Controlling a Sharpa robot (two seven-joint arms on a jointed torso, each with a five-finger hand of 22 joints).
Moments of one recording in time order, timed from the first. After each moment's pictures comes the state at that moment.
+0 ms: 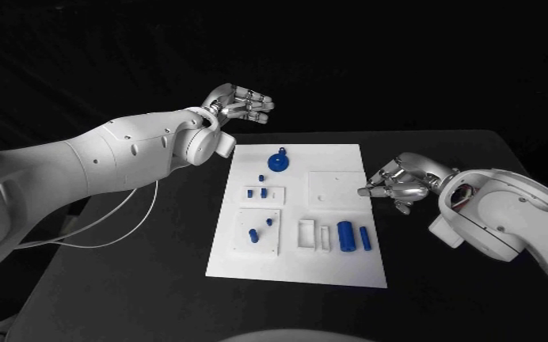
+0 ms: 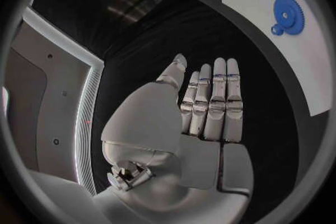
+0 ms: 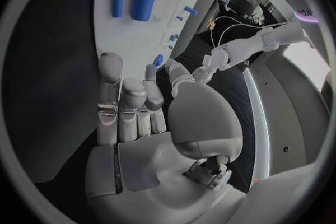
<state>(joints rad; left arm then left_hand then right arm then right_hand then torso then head) 1.29 -0.73 -0.11 1.12 -0.25 -0.23 0.34 1.38 0.01 0.06 -0.03 0.06 1.04 0.13 0.07 0.06 1.21 0.10 0.06 0.06 1.25 0.08 0.08 0.09 0.07 1.10 0.07 0.13 0.10 0.99 -0.93 0.23 1.69 -1.15 -0.09 -0.38 1.20 -0.08 0.02 0.06 0.40 1.19 0.02 0.07 0.56 1.38 -0.06 1.07 1.31 1.43 -0.11 1.08 0.96 0.07 1.47 -0.13 0.52 1.12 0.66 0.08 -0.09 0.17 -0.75</state>
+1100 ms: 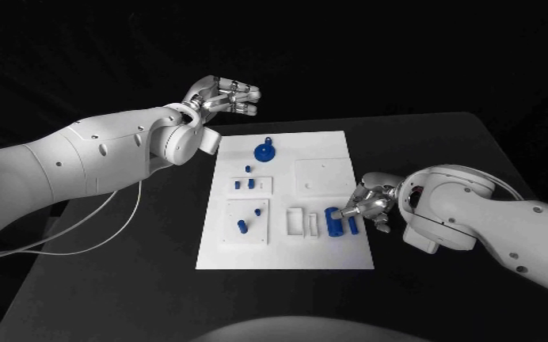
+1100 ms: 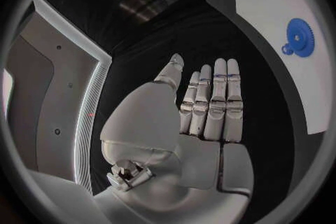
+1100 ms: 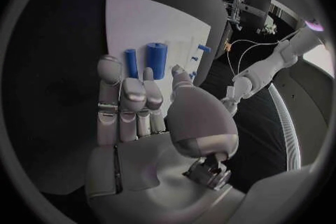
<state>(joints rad) 1.28 -0.77 -0.11 1.20 -0.20 -0.20 0.39 1.36 0.00 0.03 -0.03 0.06 1.04 0.13 0.07 0.06 1.18 0.11 0.06 0.06 1.25 0.09 0.07 0.09 0.07 1.10 0.07 0.14 0.09 0.99 -0.85 0.17 1.73 -1.15 0.10 -0.69 1.14 0.03 -0.21 0.08 0.40 1.12 0.06 0.07 0.39 1.38 -0.04 1.05 1.31 1.44 -0.09 1.08 1.05 0.07 1.47 -0.12 0.54 1.19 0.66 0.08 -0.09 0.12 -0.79</state>
